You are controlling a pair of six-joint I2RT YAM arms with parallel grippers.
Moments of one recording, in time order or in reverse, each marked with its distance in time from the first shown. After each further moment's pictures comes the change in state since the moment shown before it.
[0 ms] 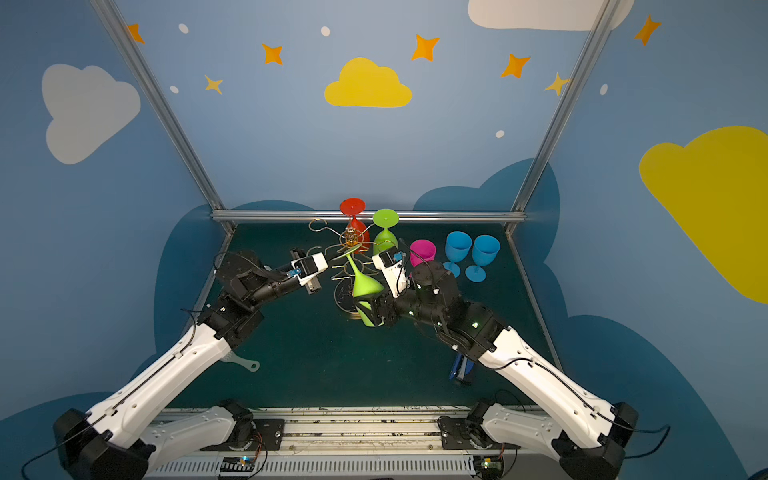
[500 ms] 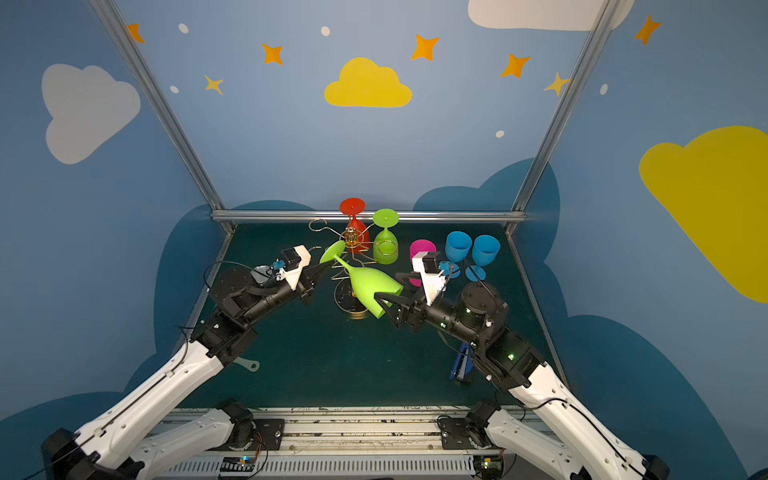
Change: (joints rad) left arm -0.008 -0.118 -0.140 0.017 -0.179 -0.385; right arm -0.114 -0.292 -0.198 0.235 -0.061 0.019
